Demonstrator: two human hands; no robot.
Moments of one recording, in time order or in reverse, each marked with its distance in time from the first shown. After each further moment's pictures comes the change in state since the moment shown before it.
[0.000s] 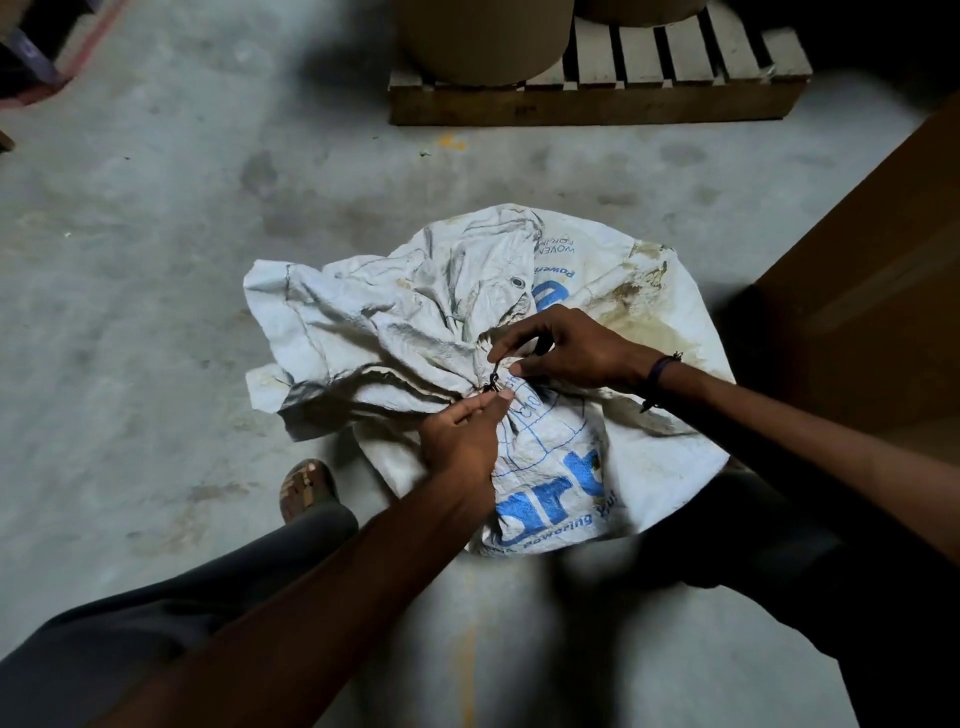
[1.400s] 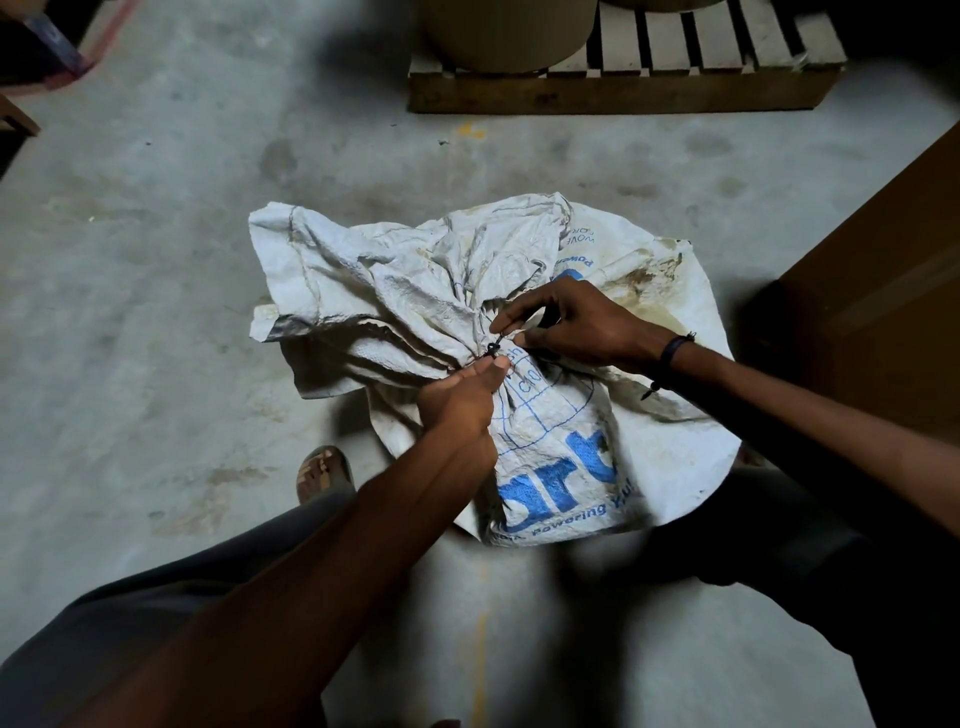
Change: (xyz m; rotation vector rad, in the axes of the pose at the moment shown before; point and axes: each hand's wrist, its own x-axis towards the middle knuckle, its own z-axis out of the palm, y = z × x) left_hand 0.034 0.017 -0.005 -0.115 -0.088 -0.138; right_hand 0.012 -0.028 0.001 -0.053 0.044 -0.040
